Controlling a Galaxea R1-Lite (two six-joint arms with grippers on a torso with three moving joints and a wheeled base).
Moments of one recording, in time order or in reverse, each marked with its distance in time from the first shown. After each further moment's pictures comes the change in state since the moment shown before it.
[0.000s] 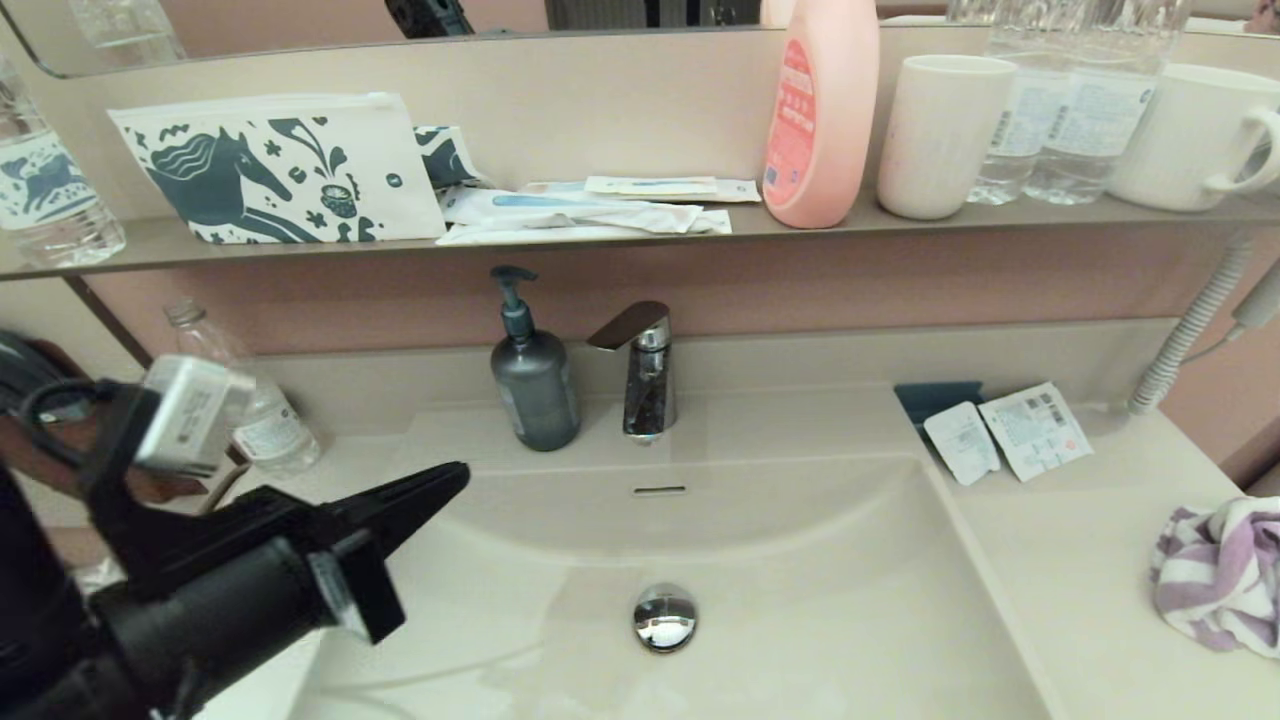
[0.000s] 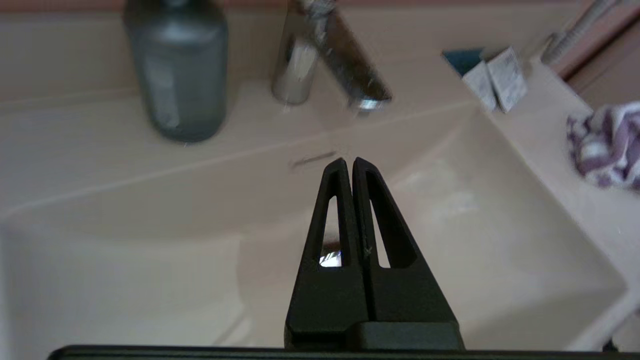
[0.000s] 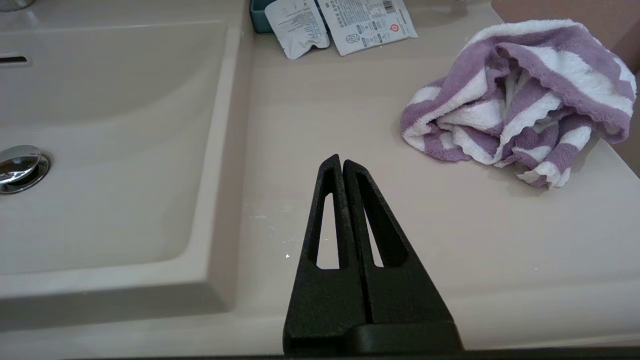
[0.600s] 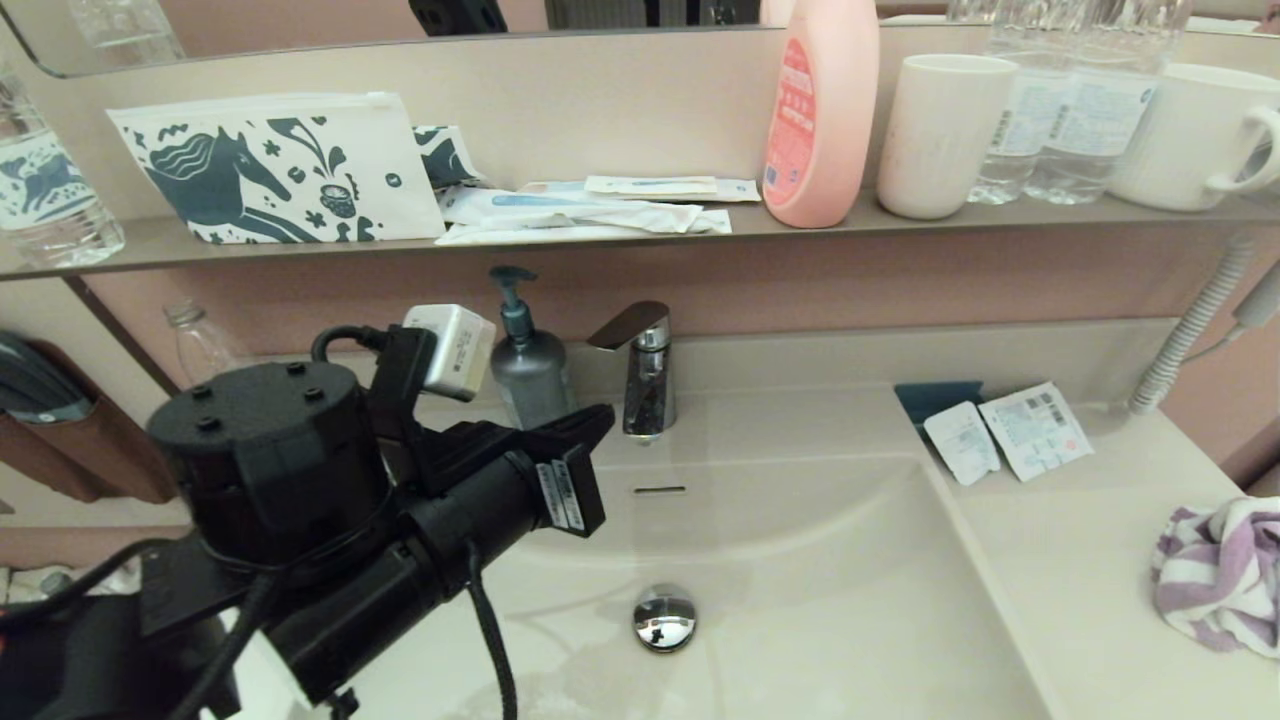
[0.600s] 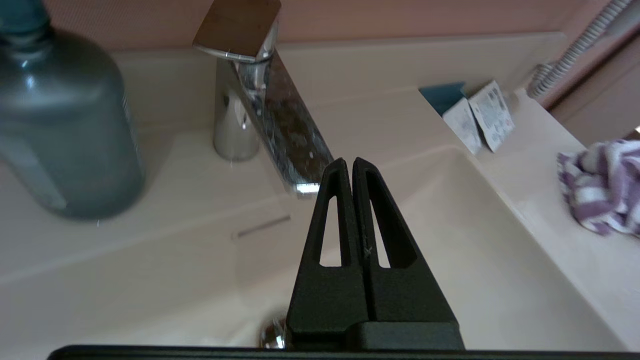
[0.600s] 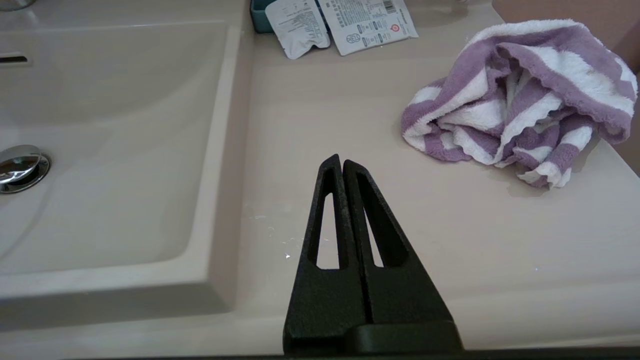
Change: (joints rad) left arm -0.084 0.376 -0.160 -0.274 0.064 0.001; right arm 0.000 0.000 0.000 0.000 0.000 0.000
